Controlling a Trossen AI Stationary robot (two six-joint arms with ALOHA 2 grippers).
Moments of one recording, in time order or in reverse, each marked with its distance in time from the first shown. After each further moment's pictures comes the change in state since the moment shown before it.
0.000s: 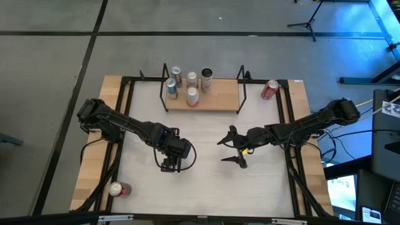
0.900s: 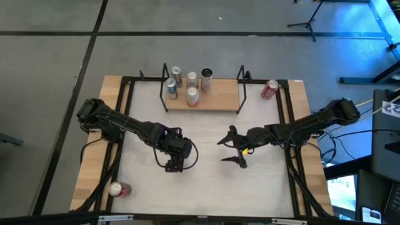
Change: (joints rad) left arm 0.000 -0.003 -0.006 0.086 -0.037 -0.031; right arm 0.000 0.000 0.000 -0.002 0.000 -0.006
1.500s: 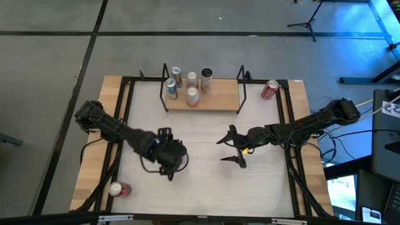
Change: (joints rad) left arm -0.149 0.000 0.124 -0.242 -0.245 -0.214; right arm 0.000 0.001 0.001 0.030 0.010 0.003
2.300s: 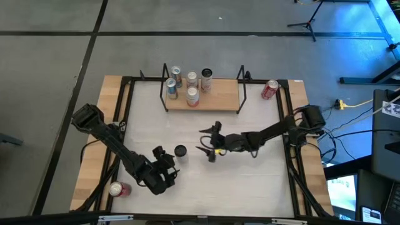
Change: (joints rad) left arm -0.245 0.002 -0.636 0.819 -0.376 -0.462; right arm -0.030 0.503 0.169 0.413 0.404 -0.077
